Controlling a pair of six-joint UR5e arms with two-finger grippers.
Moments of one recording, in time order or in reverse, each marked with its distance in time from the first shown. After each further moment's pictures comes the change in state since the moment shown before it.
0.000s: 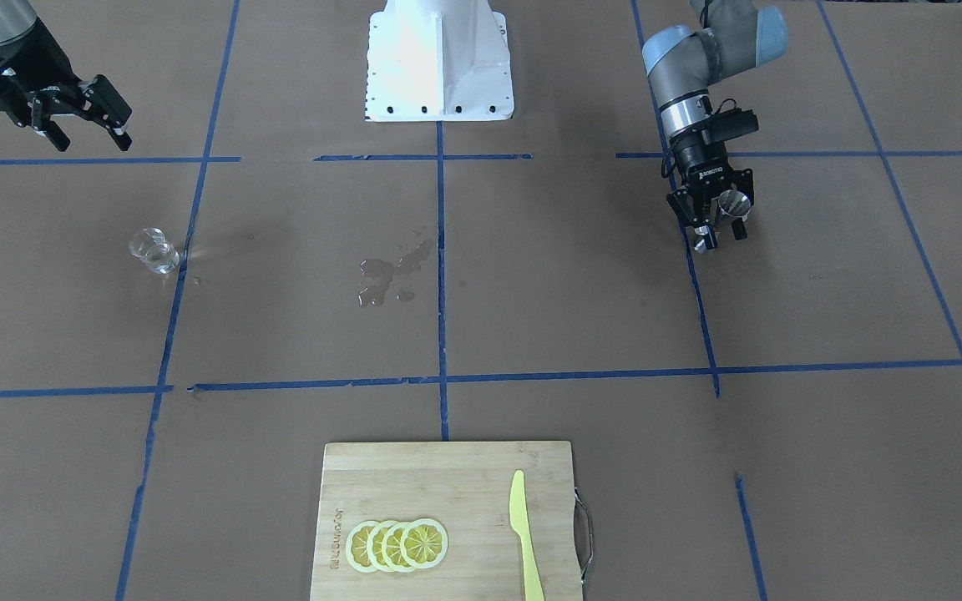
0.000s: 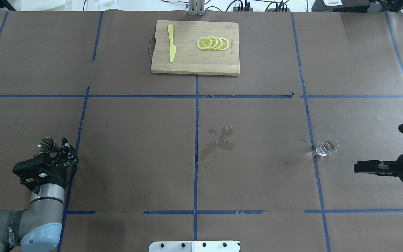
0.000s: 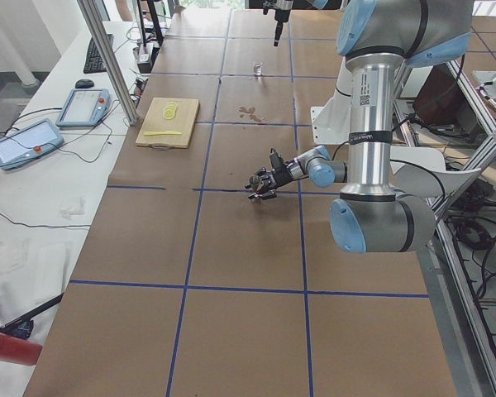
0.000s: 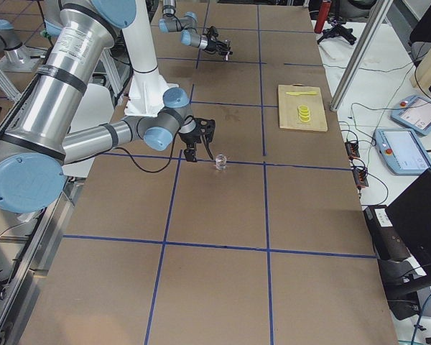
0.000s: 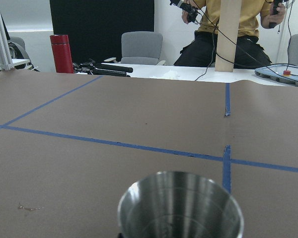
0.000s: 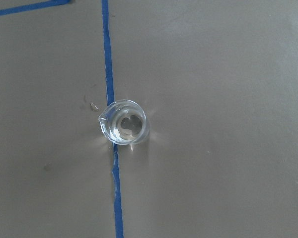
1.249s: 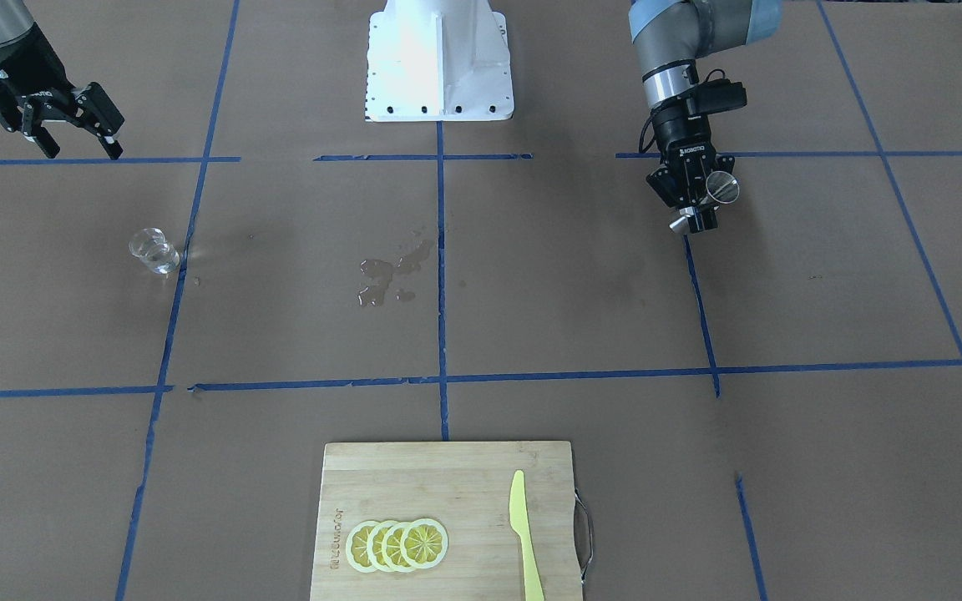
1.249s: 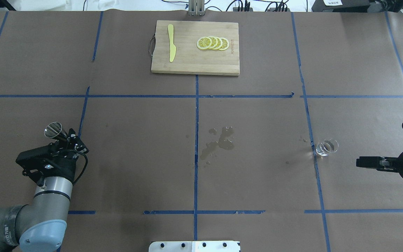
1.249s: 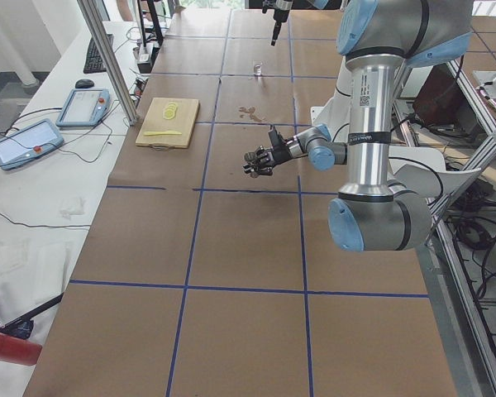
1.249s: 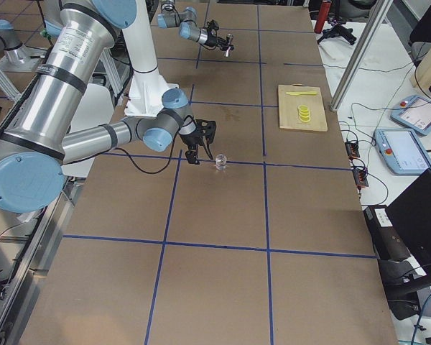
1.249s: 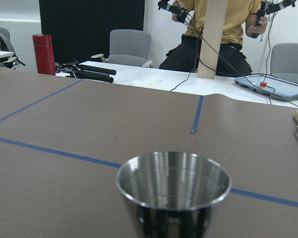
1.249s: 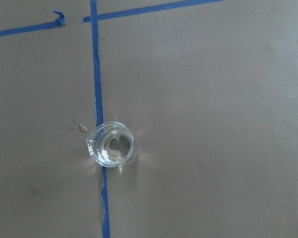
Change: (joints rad) left arm -0.029 -0.059 -0.159 -0.006 0.000 0.146; right arm -0.034 -0.011 0.001 0.003 -0.131 0.021
